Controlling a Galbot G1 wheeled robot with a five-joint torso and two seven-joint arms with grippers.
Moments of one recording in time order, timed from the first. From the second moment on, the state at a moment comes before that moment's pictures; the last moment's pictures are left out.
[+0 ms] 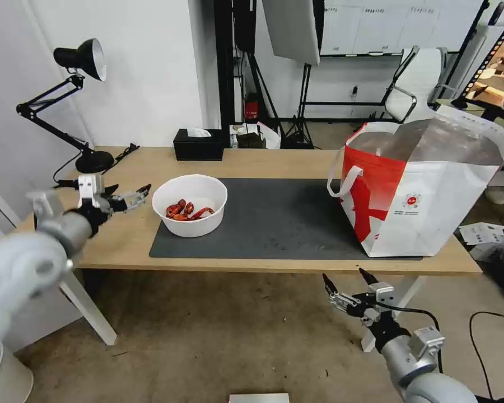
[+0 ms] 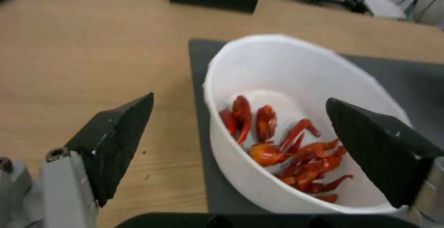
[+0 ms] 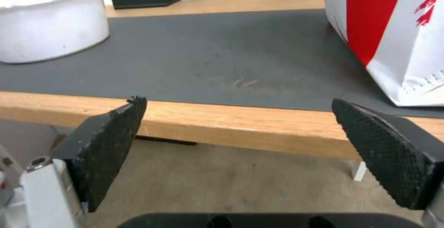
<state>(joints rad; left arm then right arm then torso) 0.73 -0.44 -0.18 -1.80 -1.46 0.49 -0.21 -1.68 0.87 0.40 2.17 0.60 0.05 0.21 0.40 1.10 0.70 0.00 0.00</state>
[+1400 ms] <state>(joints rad) 0.31 -0.66 0.18 -1.48 -1.70 0.73 -0.48 -1.68 0.87 0.40 2.17 0.60 0.05 0.21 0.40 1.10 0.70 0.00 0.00</state>
